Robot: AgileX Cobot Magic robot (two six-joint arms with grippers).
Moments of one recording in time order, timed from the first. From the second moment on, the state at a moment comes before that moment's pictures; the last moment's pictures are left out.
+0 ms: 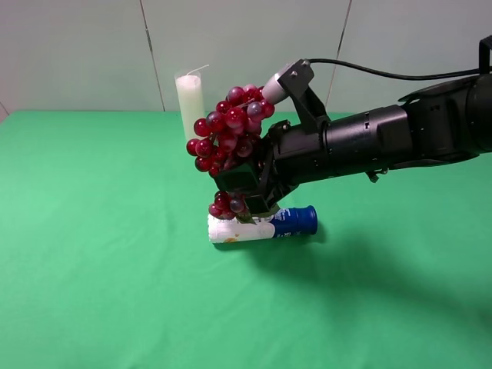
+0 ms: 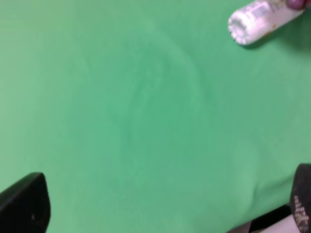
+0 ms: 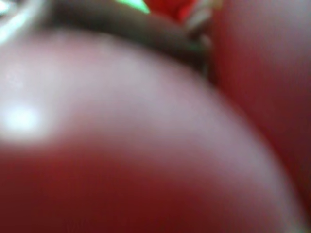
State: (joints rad) left arm -0.75 0.35 -0.68 0.21 1.13 -0.30; right arm 0.58 1.60 -0.76 1.74 0.58 -1.95
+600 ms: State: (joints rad) left arm -0.75 0.03 -0.48 0.13 1.07 -0.22; right arm 0.58 1.60 -0.76 1.74 0.57 -1.92
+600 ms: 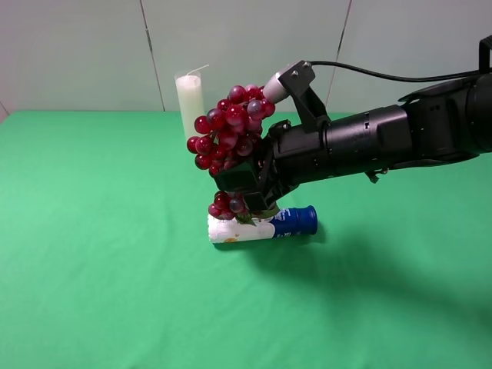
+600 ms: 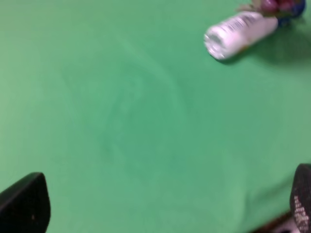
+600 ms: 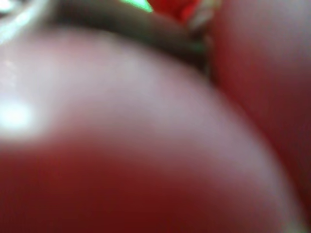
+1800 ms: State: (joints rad) left arm -0.58 0.02 -0.48 0.10 1.07 -0.17; right arm 0.58 1.60 -0.76 1.74 0.45 -1.71
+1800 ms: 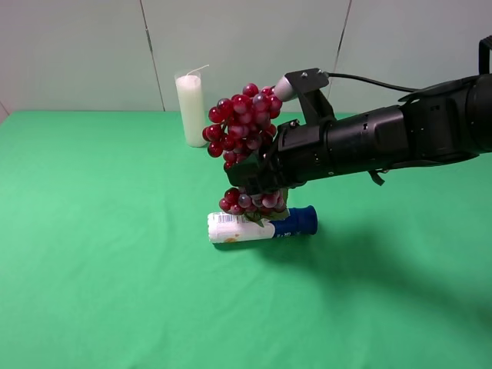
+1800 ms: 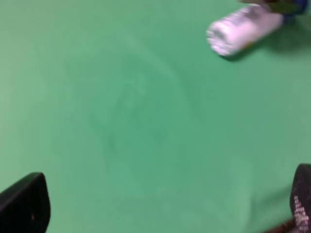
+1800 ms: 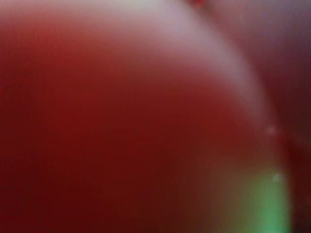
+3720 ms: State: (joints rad) left arm -0.02 0.00 -0.48 0.10 1.07 -0.17; right arm 0.16 1.23 -0.76 0.51 0.49 -0.70
